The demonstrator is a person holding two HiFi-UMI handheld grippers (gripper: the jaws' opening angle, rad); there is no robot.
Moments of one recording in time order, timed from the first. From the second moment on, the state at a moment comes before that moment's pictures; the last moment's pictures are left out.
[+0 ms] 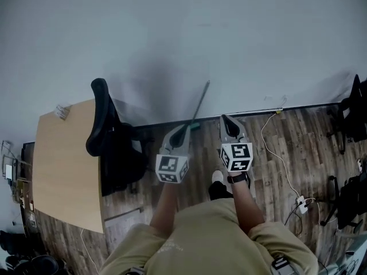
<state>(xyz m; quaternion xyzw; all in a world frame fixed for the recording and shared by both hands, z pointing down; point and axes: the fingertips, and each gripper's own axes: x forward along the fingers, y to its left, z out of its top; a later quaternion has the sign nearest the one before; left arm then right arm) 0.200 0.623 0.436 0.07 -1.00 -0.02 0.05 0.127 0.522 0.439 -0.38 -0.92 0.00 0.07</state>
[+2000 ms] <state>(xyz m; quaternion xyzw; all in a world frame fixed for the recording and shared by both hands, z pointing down) -0.160 0.795 0.834 0.07 -0.97 -0.11 0.21 -0.268 0.741 0.989 -0.41 -0.82 0.07 0.39</state>
